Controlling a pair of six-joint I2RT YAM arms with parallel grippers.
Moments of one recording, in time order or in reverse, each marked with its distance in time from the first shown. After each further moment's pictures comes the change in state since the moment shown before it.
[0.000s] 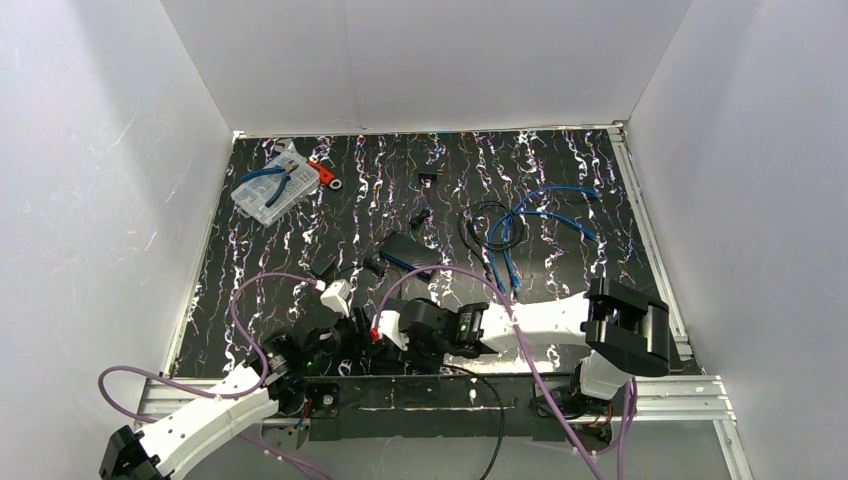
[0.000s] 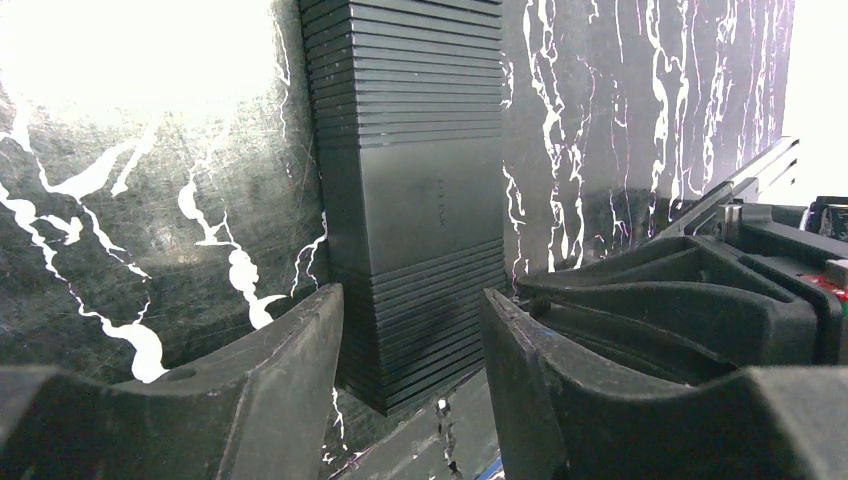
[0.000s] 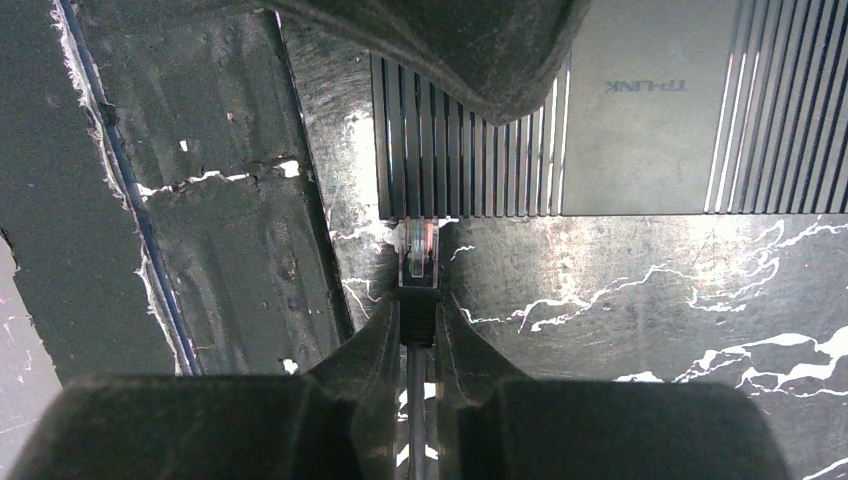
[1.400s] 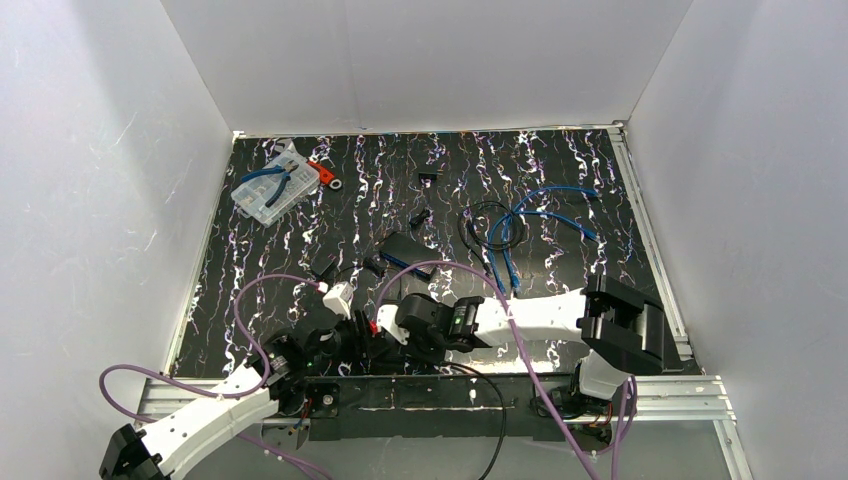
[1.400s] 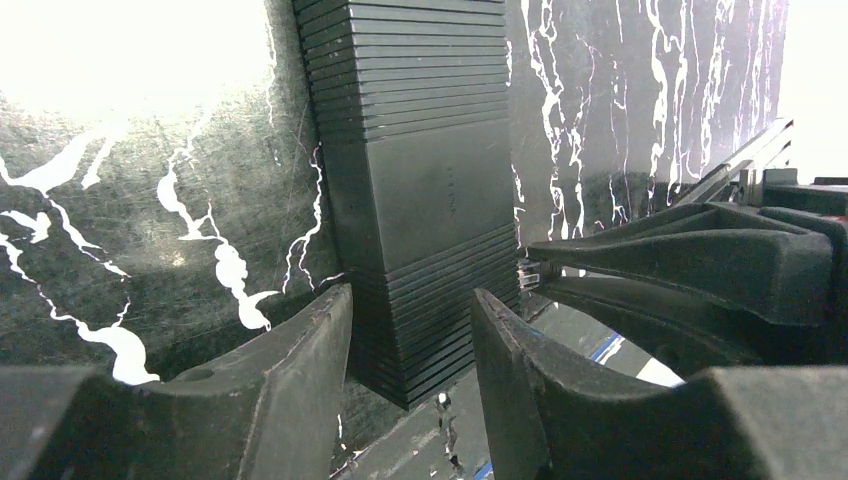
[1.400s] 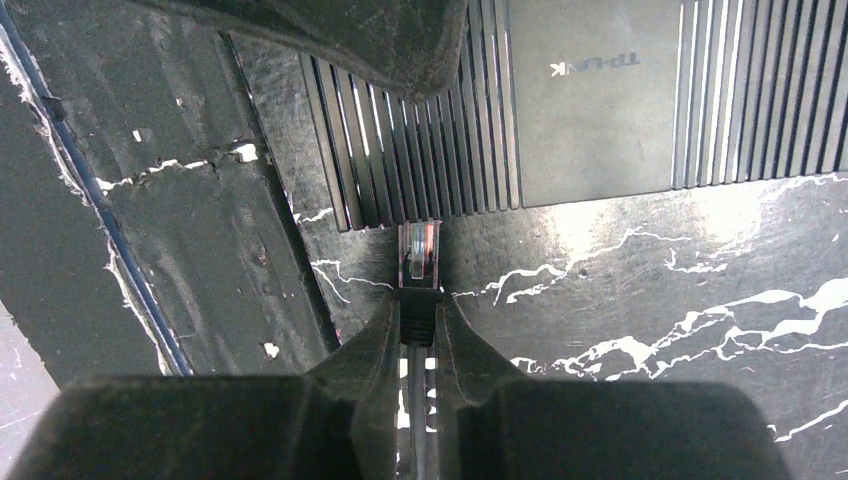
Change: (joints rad) left arm 0.000 -0.005 -0.028 0.028 0.040 0.000; right arm -0.024 0.022 0.061 -0.122 0.021 0.033
